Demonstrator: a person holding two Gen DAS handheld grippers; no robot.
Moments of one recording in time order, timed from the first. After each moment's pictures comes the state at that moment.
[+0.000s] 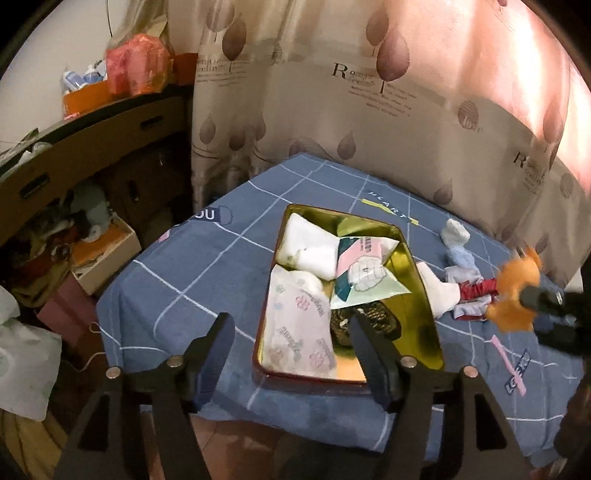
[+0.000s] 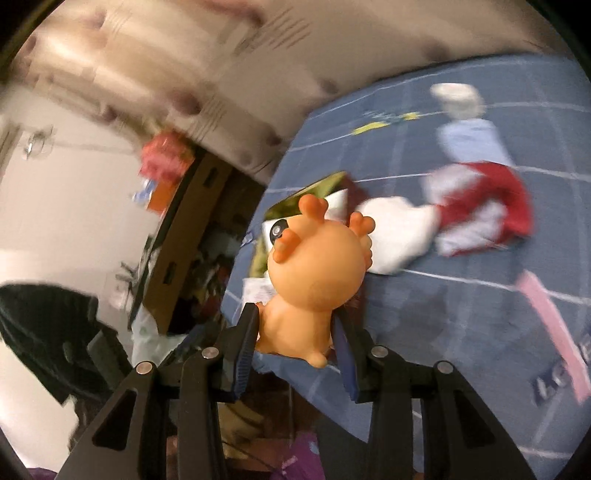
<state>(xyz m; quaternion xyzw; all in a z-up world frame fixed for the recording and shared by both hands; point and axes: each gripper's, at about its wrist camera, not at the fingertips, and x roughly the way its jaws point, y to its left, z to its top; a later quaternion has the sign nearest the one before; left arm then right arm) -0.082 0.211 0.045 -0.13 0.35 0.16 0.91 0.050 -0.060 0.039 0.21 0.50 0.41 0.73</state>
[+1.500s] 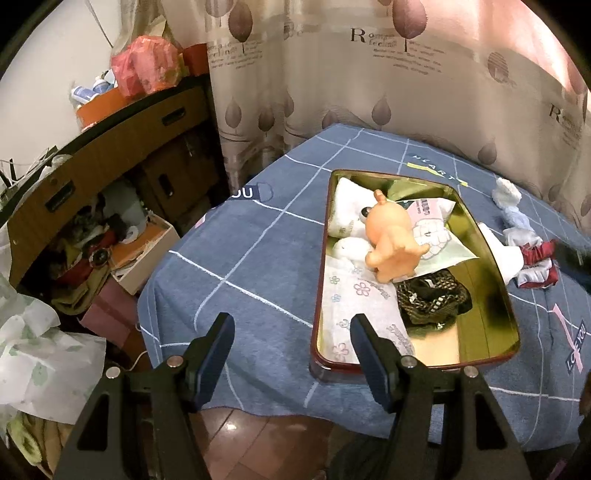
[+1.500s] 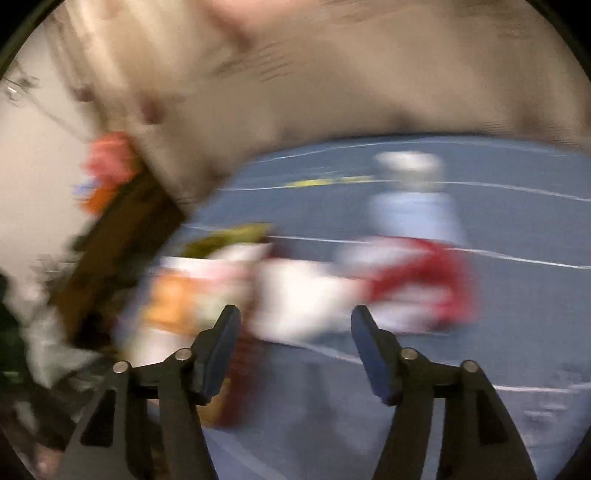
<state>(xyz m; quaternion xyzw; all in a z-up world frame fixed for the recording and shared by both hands) -0.069 0.220 0.015 -0.06 0.41 0.22 0.88 0.058 -0.095 0.007 0.09 0.40 0.26 0.87</state>
